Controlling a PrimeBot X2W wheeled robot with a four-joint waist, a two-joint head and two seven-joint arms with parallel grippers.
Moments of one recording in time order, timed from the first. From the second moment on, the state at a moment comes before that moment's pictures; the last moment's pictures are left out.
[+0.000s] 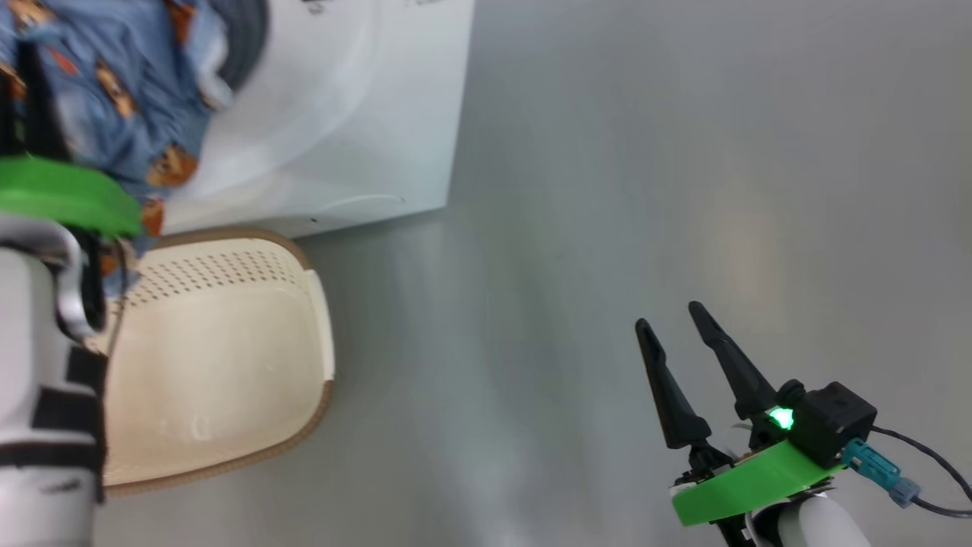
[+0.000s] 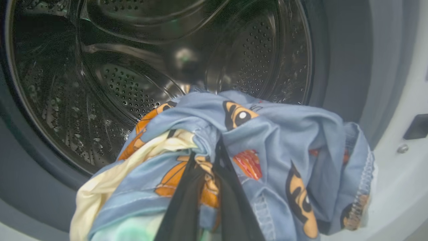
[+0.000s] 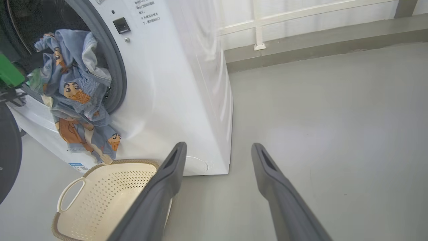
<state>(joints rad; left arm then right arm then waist) -0.82 0.21 -0.01 0.56 -0.18 0.06 -0.25 -0.14 -0.08 0.20 0.05 0.32 0.13 -0.26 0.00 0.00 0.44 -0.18</state>
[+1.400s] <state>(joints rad) -1.41 0.40 0.01 0.76 -0.09 0.09 -0.26 -0.19 -0.10 0.28 0.05 0.38 0.13 -0.26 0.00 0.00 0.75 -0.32</state>
